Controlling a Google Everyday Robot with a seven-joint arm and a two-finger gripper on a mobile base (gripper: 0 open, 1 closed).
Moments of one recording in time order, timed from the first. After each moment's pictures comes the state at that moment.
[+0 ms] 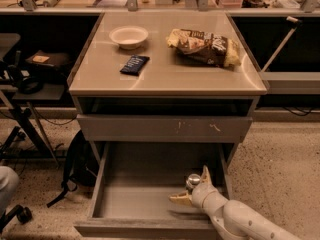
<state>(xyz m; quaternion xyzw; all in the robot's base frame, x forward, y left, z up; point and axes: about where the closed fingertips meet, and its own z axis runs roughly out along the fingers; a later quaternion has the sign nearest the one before) 0.539 -0.115 0.429 -0.29 0.80 0.10 0.52</state>
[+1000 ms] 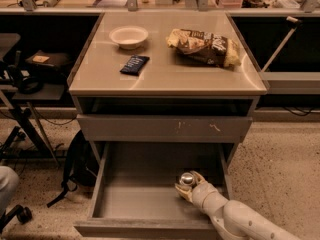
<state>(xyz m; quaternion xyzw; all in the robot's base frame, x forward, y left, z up) 0.539 -0.115 0.429 -0.29 0.80 0.10 0.52</state>
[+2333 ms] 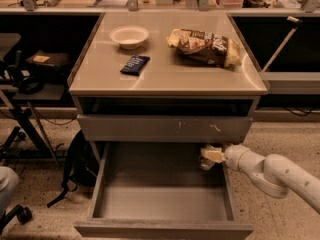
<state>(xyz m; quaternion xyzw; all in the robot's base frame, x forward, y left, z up) 0.639 -0.221 0.523 -0.19 0.81 0.21 0.51</state>
